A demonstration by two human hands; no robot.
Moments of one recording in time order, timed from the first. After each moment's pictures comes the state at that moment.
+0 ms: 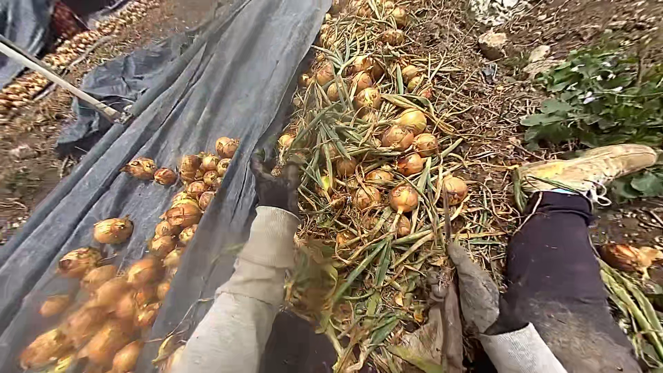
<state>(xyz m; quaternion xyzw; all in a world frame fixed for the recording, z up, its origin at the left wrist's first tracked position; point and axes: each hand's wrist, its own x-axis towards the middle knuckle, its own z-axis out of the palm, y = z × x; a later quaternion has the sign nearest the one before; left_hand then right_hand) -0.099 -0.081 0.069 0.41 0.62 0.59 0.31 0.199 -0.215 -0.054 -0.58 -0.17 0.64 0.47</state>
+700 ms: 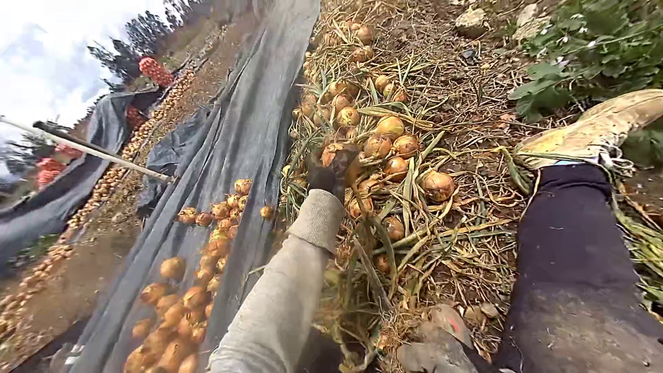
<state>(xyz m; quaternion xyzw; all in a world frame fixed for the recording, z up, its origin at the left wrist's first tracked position) 0.054 -0.053 0.095 0.48 0.63 0.49 0.35 0.186 -0.294 -0.007 -0.41 -0.19 0.85 0.28</state>
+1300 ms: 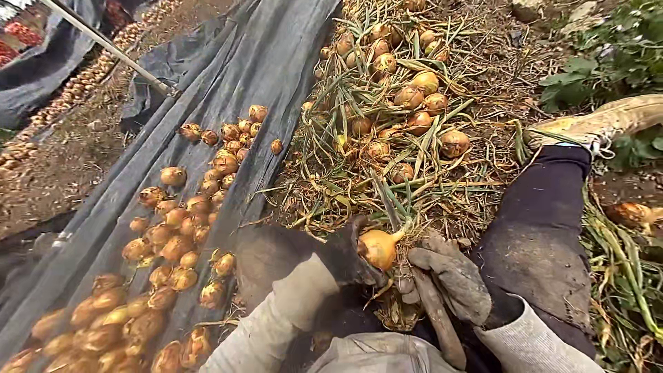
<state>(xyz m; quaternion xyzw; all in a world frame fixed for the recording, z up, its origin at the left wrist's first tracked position) -0.034 -0.334 0.057 0.59 0.60 0.16 0.51 0.178 -0.352 0.033 -0.46 -0.25 0.78 0.34</state>
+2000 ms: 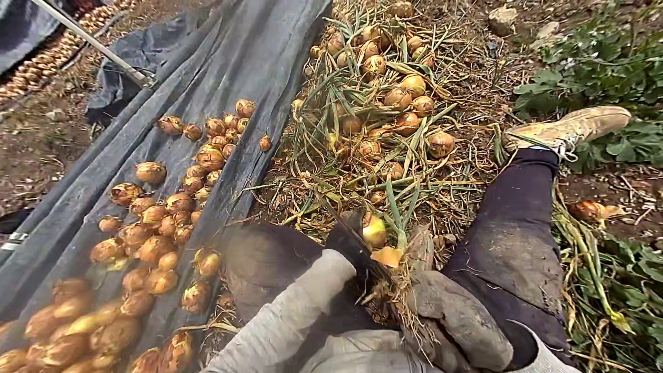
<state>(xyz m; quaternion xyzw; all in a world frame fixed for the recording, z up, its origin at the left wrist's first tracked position) -0.027 -0.327 -0.027 0.74 0.63 0.11 0.21 0.175 -0.395 0.072 -0.41 -0.36 0.77 0.34</state>
